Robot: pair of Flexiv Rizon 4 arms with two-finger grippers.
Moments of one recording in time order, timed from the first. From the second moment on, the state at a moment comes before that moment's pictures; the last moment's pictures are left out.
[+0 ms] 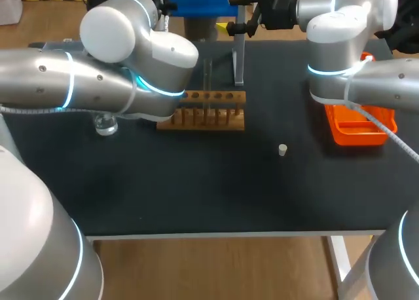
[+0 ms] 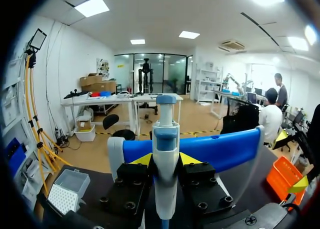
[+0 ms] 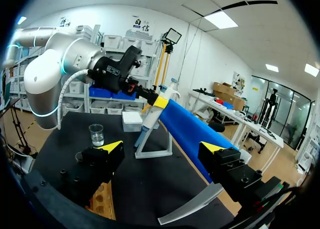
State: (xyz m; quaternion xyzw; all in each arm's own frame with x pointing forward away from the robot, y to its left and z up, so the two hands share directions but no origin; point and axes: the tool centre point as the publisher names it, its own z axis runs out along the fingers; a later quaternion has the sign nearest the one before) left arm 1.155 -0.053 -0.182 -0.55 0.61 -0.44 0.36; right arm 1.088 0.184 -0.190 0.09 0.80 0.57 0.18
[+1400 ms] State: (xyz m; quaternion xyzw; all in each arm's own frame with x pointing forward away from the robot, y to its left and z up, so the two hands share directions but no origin) left arm 1.159 -0.058 -0.204 -0.58 0.62 -0.40 0.33; right arm 1.088 0.184 -0.190 0.09 0.80 0.57 0.18
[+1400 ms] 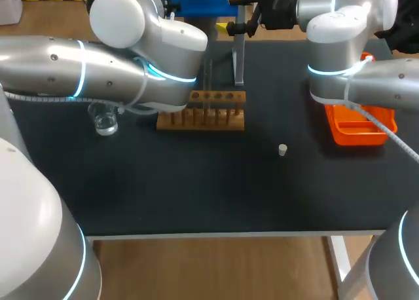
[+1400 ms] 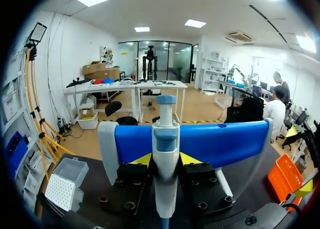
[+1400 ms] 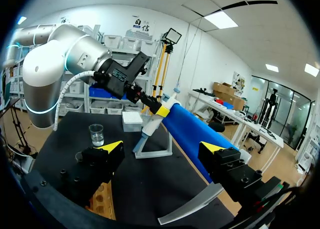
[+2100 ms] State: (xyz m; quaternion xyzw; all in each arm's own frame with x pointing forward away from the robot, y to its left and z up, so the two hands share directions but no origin) left arm 1.152 -0.067 -0.179 -0.58 0.61 -0.43 0.34; right arm 1.088 0.184 -0.190 0.09 0.80 0.57 0.18
